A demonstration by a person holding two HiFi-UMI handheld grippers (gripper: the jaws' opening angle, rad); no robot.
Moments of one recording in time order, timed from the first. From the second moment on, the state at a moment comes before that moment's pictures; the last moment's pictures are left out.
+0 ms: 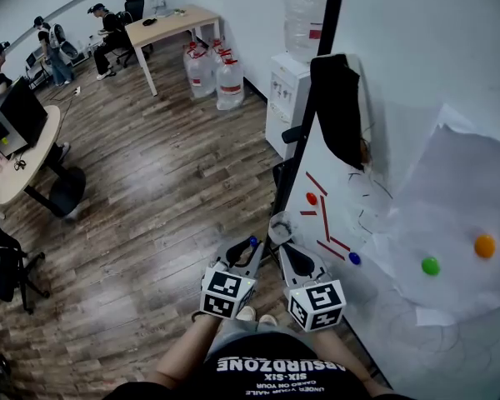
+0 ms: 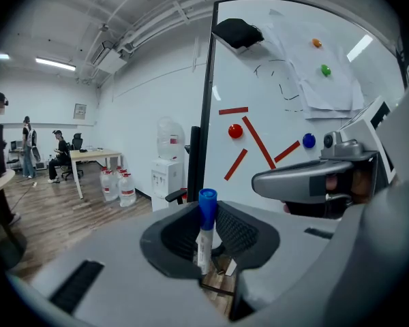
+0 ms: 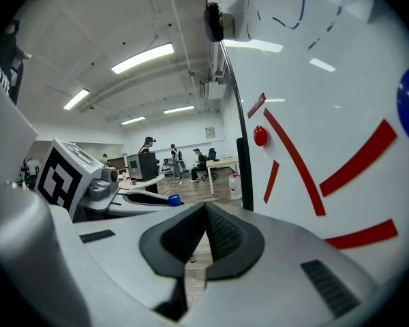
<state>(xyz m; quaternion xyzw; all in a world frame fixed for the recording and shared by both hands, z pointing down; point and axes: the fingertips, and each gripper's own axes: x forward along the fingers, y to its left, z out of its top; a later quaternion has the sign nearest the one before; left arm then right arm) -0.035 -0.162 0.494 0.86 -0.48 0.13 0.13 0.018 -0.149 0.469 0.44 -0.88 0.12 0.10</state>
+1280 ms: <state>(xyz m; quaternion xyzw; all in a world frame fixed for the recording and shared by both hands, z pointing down) -0.032 -0.158 0.478 0.86 -0.48 0.12 0.12 0.022 -0.140 0.467 0.43 -0.89 0.12 0.10</state>
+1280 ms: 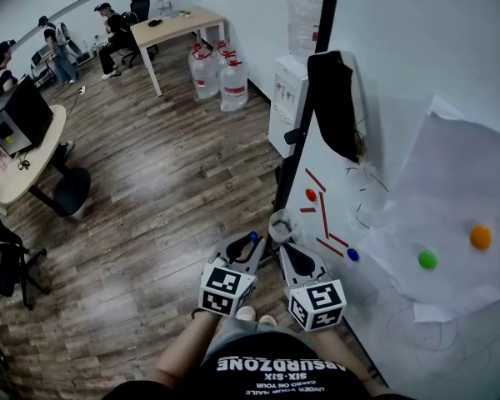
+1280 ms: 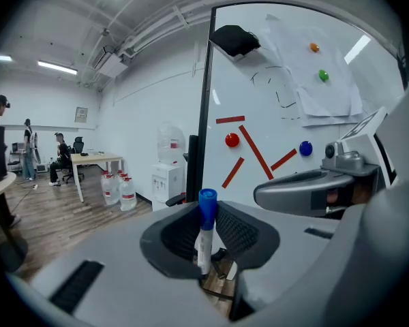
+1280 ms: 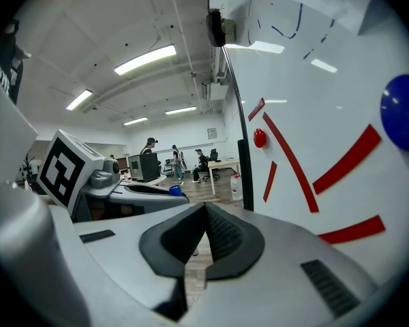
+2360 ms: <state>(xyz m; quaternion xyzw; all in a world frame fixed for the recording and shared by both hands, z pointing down) -0.053 -0.180 0.427 0.85 -0.50 0.09 0.08 0.025 -0.138 0.466 0.43 -0.89 0.12 0.10</state>
